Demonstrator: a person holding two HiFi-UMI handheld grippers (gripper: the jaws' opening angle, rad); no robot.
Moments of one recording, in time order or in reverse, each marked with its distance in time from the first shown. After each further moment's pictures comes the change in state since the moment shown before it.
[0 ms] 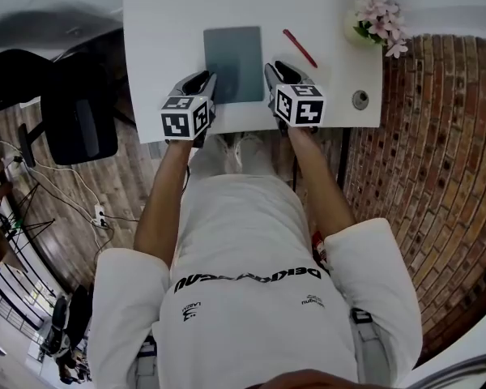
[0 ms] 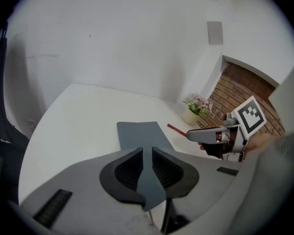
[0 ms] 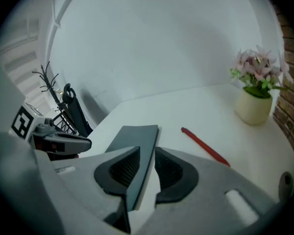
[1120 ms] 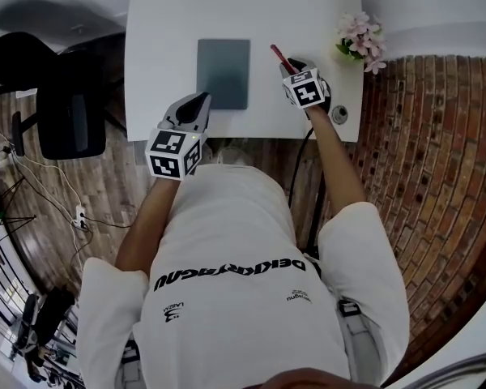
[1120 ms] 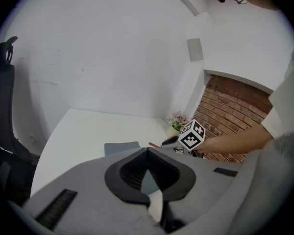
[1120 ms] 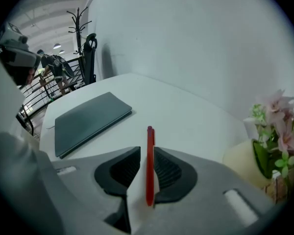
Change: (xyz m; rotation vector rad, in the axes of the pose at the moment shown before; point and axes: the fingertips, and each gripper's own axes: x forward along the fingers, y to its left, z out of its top) left arm -0.083 -0.084 0.036 0.066 -0.200 -0.020; right arm 0.019 -0.095 0.011 -0.573 0.205 -0.030
